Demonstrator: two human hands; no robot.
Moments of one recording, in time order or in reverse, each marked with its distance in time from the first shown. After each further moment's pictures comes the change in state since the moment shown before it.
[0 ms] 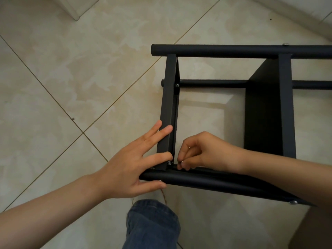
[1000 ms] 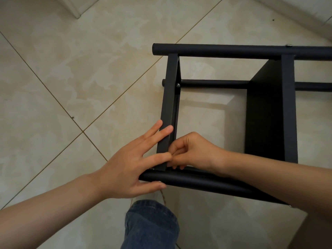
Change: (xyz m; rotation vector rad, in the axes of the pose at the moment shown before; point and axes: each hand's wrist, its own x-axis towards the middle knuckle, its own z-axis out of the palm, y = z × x) left_hand 0.001 0.001 -0.002 0.031 0.001 -0.001; right_hand 0.018 -0.007 0.022 0.176 0.024 -0.067
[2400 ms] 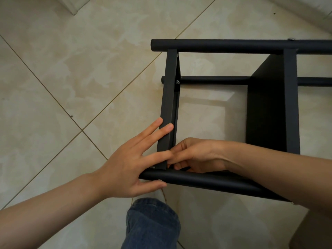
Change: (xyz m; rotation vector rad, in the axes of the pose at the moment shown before) left_hand 0.000 -0.003 0.004 0.014 0.025 0.022; right_hand 0.011 0.013 -0.010 0.365 -0.289 0.406
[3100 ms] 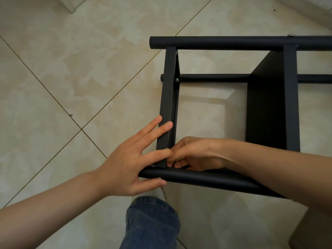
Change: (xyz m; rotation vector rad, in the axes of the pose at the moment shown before) left_hand 0.001 0.001 0.000 -0.007 0.004 -0.008; right_hand 0.003 0.001 -0.002 -0.052 -0.019 0.011
